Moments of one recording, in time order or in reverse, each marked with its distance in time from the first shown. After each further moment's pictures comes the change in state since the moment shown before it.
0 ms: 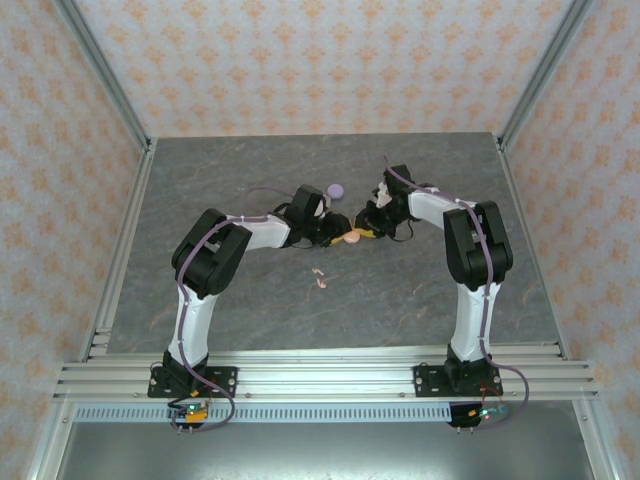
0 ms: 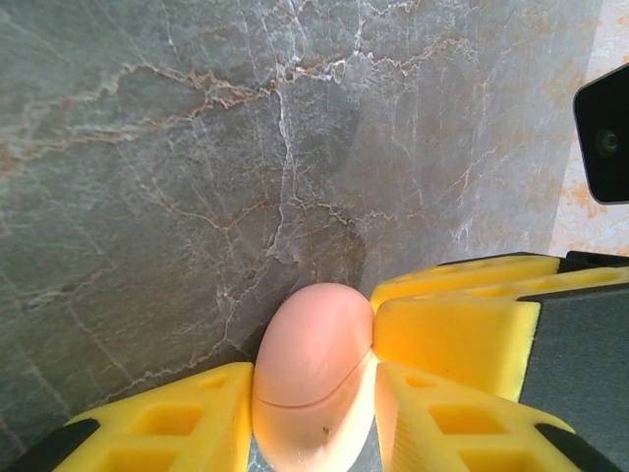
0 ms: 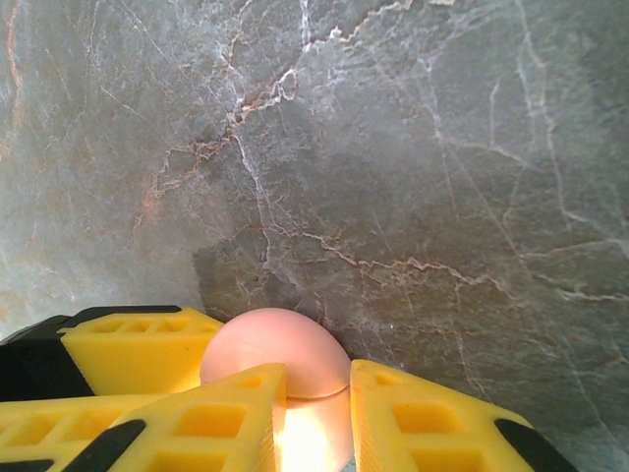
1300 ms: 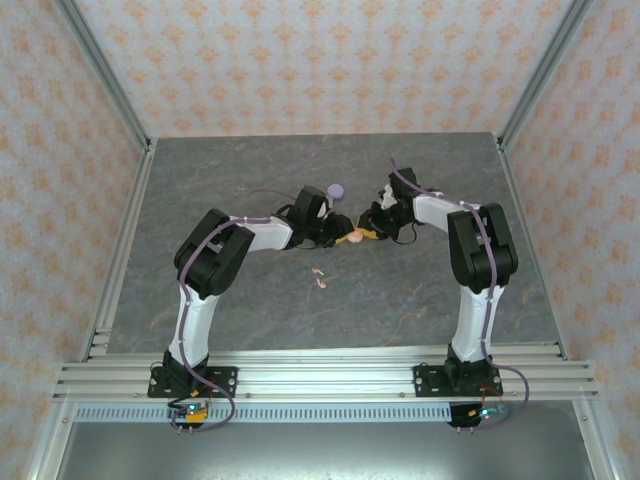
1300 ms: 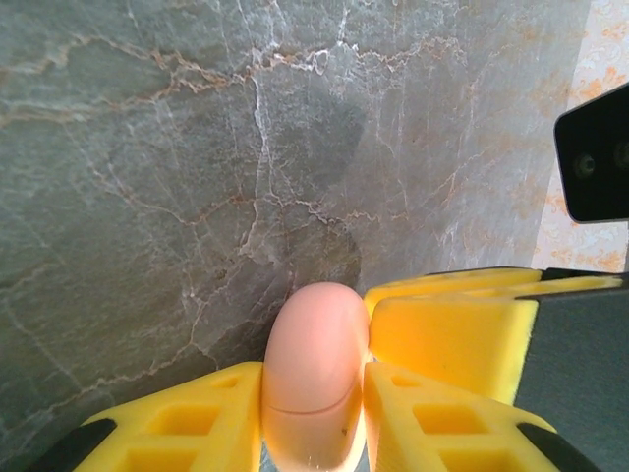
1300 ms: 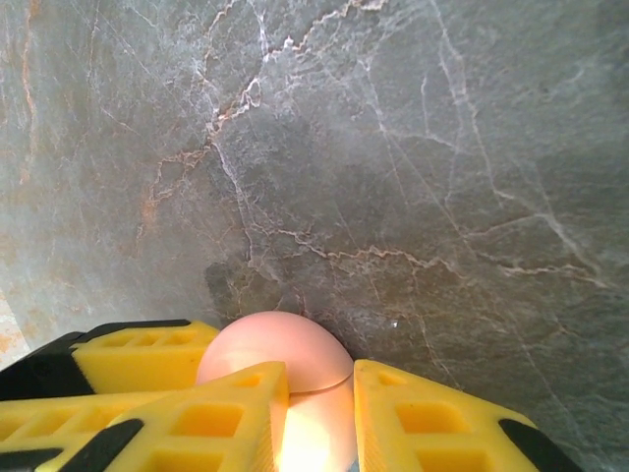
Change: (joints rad) left arm -0.019 0.013 0.000 0.043 -0.010 -0.060; right arm -0.019 -0.034 -0.068 0.070 -0.016 0.064
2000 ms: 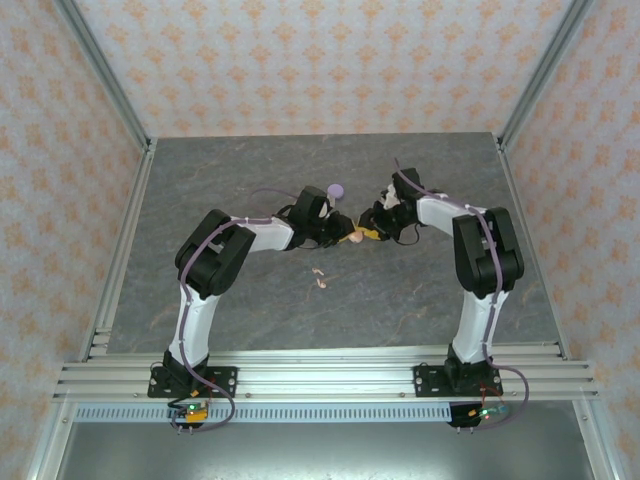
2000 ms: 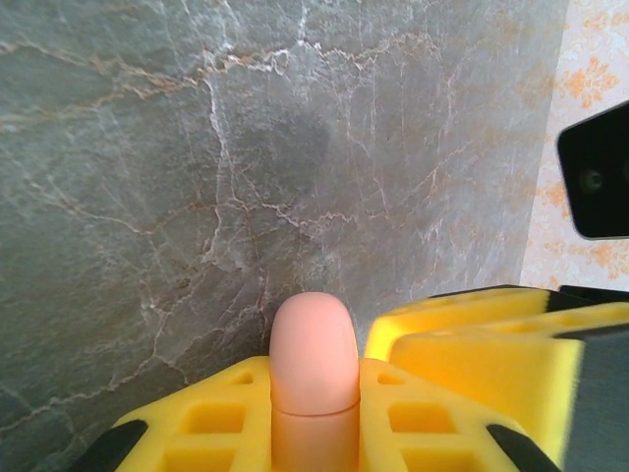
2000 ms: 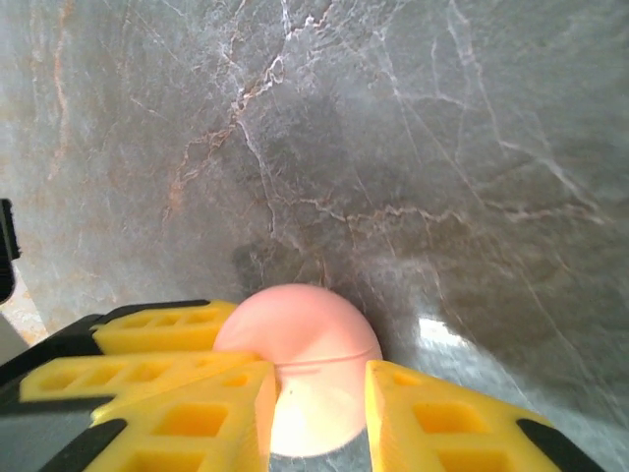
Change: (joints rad) left arm -0.006 -0.002 0.000 0.020 0.000 0.035; right arm -0.018 -0.071 -0.052 0.010 -0.014 0.029
